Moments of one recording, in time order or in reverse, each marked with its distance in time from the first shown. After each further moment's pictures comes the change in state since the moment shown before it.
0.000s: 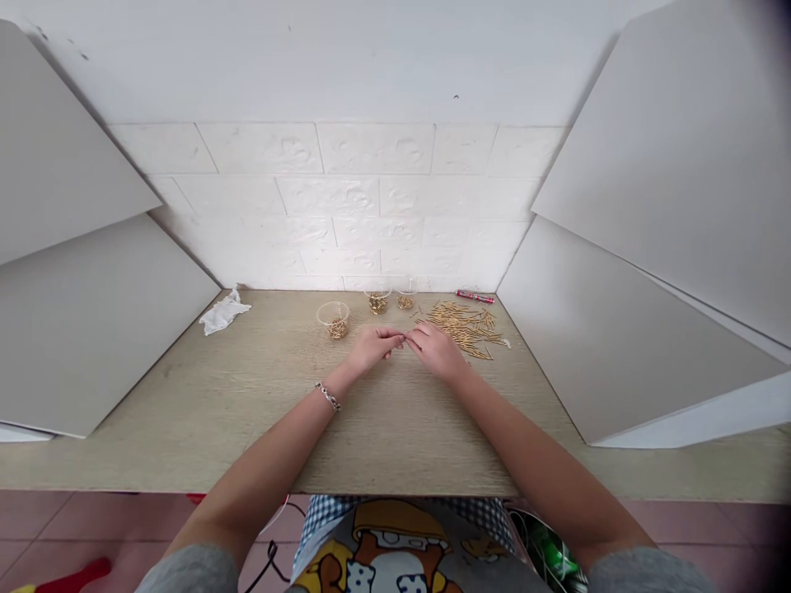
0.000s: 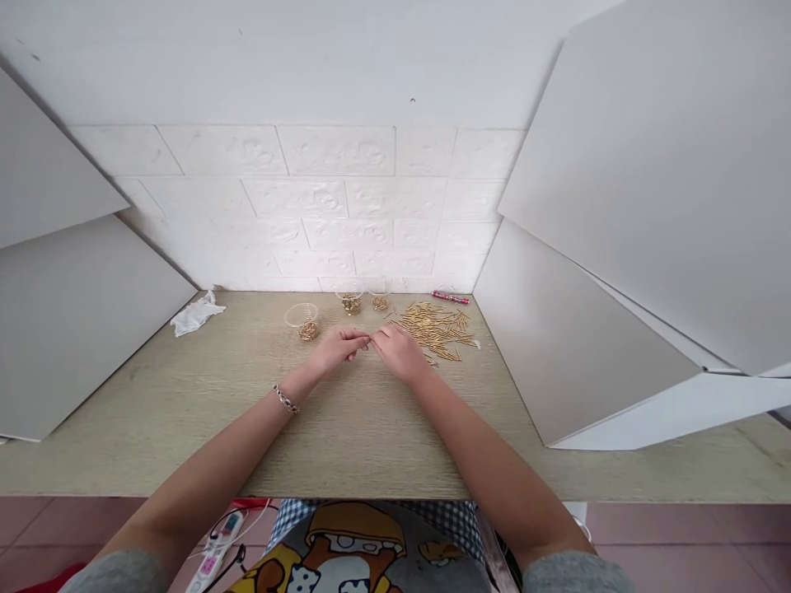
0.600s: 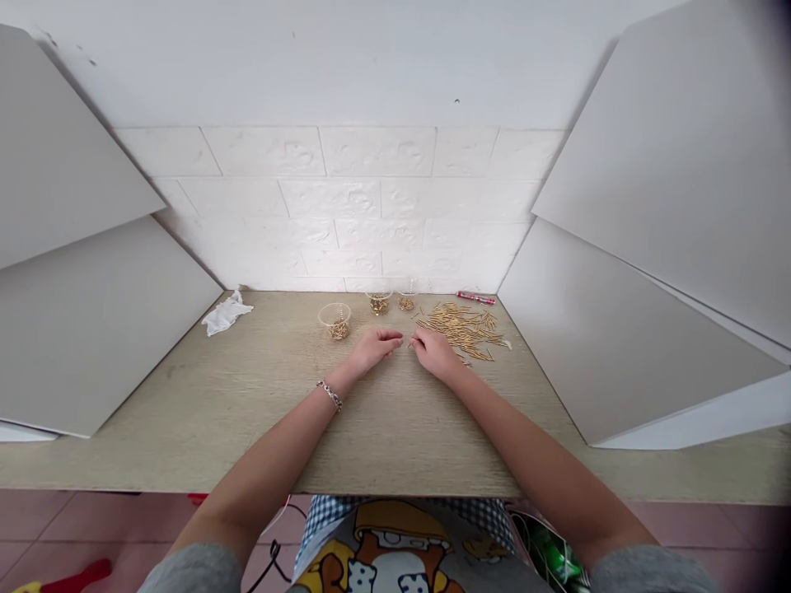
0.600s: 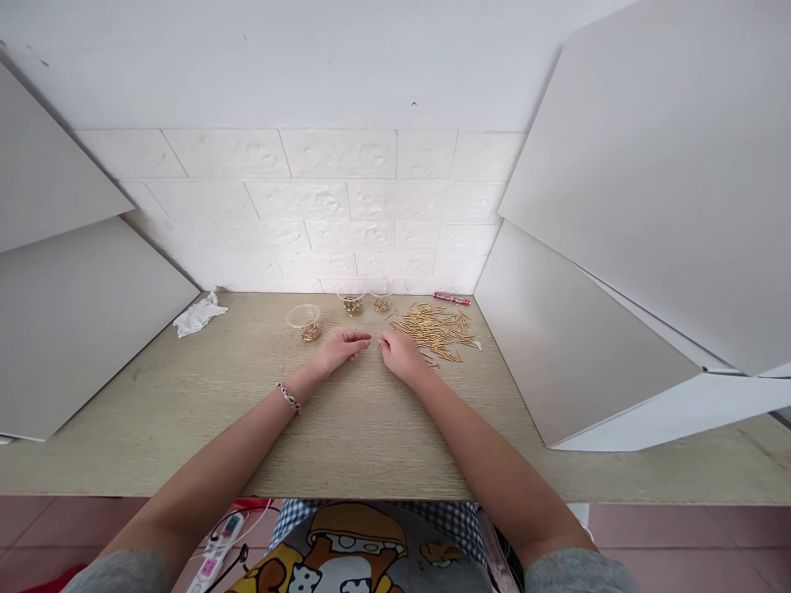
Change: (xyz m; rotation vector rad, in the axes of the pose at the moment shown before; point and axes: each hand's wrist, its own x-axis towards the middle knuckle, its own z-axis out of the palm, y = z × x) left_hand 0.007 -0.016 -0.003 0.021 0.024 -0.039; right_hand 0.002 0.015 0.023 0.165 -0.050 0.233
